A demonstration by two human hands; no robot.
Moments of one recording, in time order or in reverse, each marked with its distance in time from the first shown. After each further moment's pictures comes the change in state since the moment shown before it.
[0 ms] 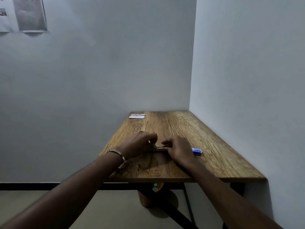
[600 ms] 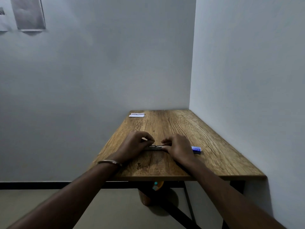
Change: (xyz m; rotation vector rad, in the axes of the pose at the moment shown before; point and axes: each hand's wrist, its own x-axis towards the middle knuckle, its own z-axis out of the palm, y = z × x) left_hand -0.012 -0.008 0.016 -0.370 0.225 -0.214; right_hand -0.002 -0.004 -0.004 0.001 -0.010 0.005
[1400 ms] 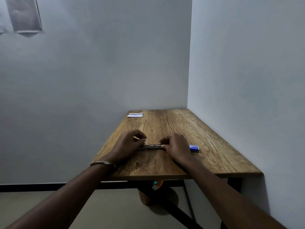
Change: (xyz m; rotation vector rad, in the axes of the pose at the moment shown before) left_hand -0.008 -0.008 -0.007 -0.086 0.088 -0.129; right_hand 0.001 -0.002 0.002 -0.035 0.013 0.013
